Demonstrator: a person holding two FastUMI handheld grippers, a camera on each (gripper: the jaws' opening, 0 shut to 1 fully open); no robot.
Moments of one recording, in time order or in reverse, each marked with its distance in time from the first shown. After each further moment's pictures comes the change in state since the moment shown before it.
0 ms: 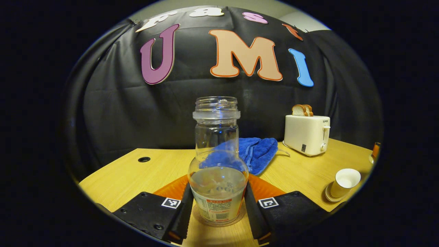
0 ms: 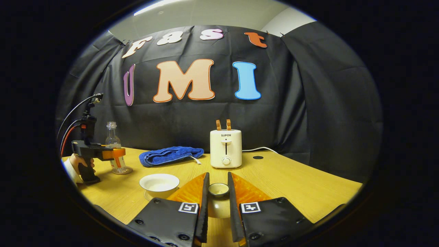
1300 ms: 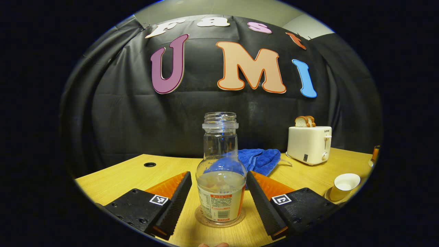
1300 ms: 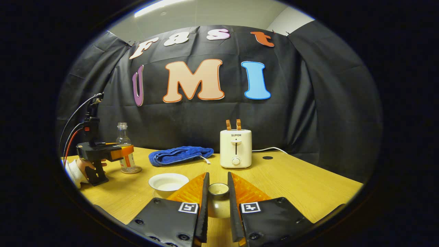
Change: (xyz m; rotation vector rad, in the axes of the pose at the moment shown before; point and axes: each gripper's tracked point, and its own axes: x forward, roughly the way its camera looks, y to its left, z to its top) left arm -0.016 0.006 0.014 -0.021 -0.112 0.046; right arm -0.001 0.018 0.000 0.003 0.004 0.103
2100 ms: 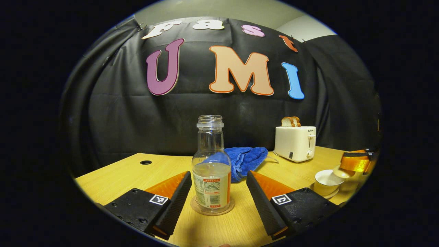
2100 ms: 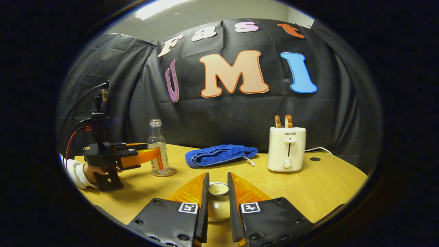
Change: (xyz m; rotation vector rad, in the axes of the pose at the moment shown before) left arm -0.035 -0.013 0.002 0.003 -0.009 -0.074; right arm 0.053 0.105 -0.015 -0.002 0.068 0.322
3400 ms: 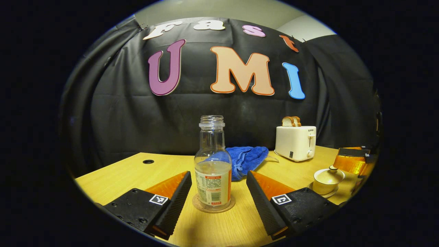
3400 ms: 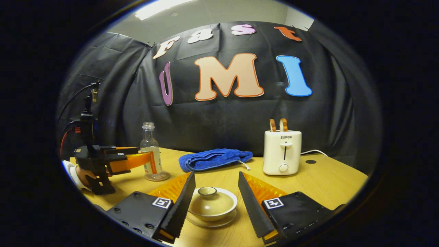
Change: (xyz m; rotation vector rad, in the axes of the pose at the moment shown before) left arm -0.015 0.005 0.000 0.001 0.004 0.032; right arm -0.006 -0.017 0.010 0.002 -0.065 -0.107
